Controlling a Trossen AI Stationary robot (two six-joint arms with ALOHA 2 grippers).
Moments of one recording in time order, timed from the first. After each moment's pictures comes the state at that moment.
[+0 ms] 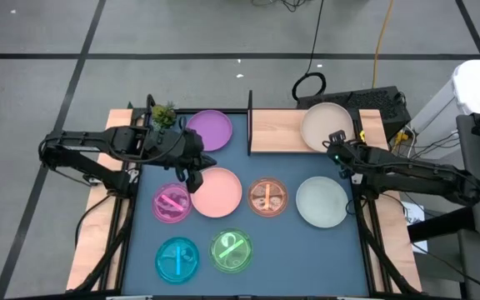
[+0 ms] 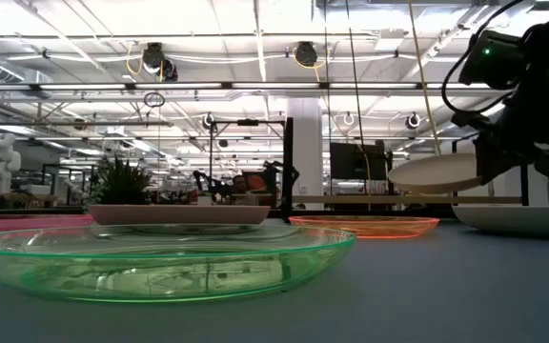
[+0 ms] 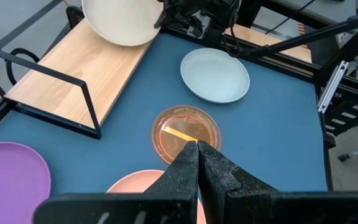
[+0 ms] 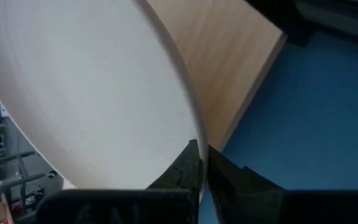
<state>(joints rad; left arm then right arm) -0.10 1.28 1.46 -0.81 -0.18 -0.37 -0.43 0.69 0.34 -0.74 0.54 2.16</state>
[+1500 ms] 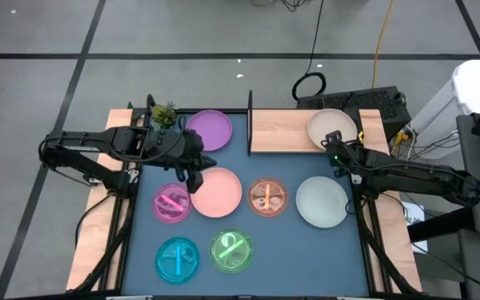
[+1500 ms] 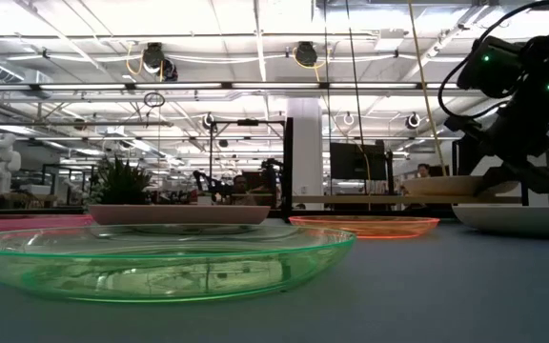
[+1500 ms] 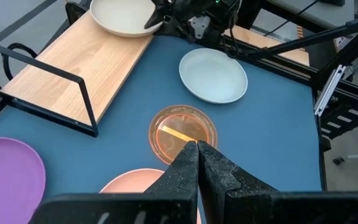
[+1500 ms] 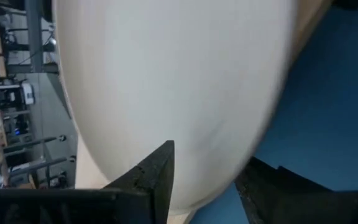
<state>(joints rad) -0.10 1.28 1.46 -0.81 -0.18 -0.41 -0.45 0.70 0.25 -0.49 0.52 2.10</state>
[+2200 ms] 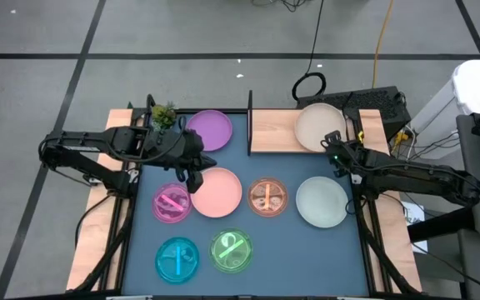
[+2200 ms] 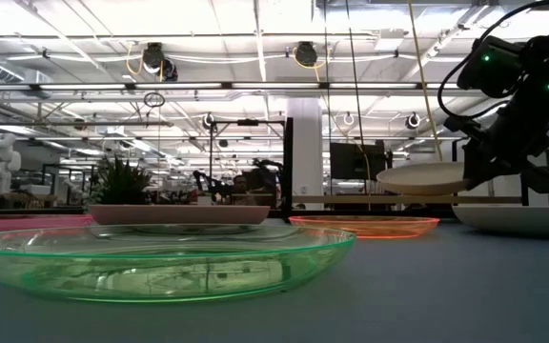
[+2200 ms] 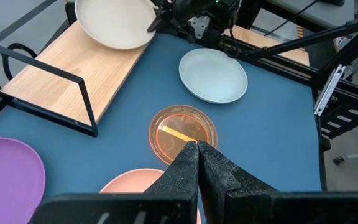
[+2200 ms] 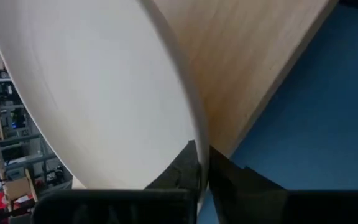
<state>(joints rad) -0.10 1.28 1.46 -0.81 -0.18 -0.40 -0.44 0.70 0.25 -0.50 0.51 2.08</state>
